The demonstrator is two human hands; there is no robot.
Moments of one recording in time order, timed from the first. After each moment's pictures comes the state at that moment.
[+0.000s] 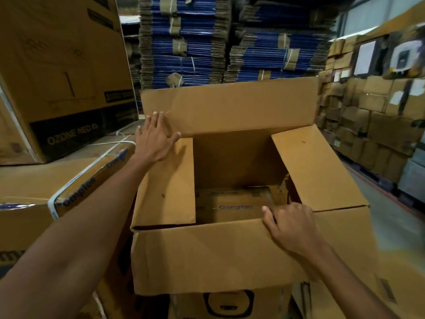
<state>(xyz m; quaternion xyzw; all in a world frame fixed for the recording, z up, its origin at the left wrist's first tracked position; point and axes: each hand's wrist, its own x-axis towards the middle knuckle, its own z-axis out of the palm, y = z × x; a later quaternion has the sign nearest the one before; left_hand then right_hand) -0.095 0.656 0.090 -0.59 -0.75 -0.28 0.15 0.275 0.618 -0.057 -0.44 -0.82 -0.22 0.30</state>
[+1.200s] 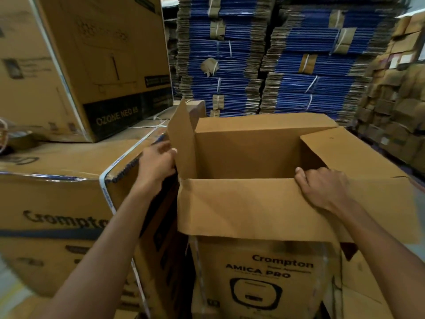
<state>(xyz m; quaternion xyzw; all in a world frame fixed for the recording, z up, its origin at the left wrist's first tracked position) -0.105 0.536 0.051 -0.34 -0.67 -0.62 -0.21 0.239 0.688 -0.013 -0.51 -0.83 -0.13 0.19</state>
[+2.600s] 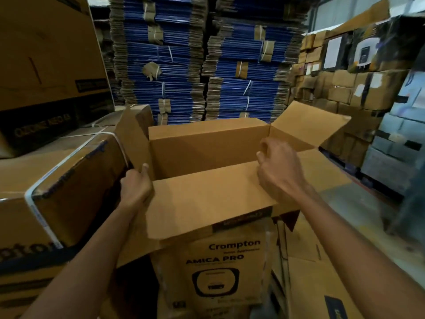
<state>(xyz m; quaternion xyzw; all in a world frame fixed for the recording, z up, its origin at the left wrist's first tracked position) -0.041 0.555 0.012 -0.38 -0.78 -0.48 -0.15 0.276 0.632 0.030 -0.55 -0.74 -0.03 0.38</state>
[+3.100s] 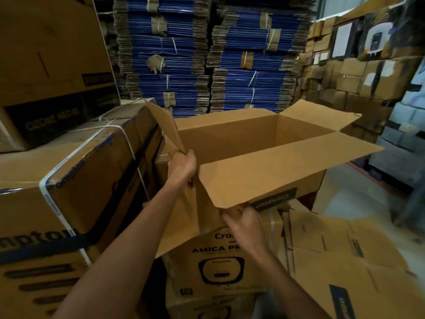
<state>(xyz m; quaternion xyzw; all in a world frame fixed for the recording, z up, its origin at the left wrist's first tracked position) 0.040 0.569 0.028 -0.42 -0.72 -0.49 -0.25 0.207 0.517 -0.089 -0.47 -0.67 0.39 0.42</state>
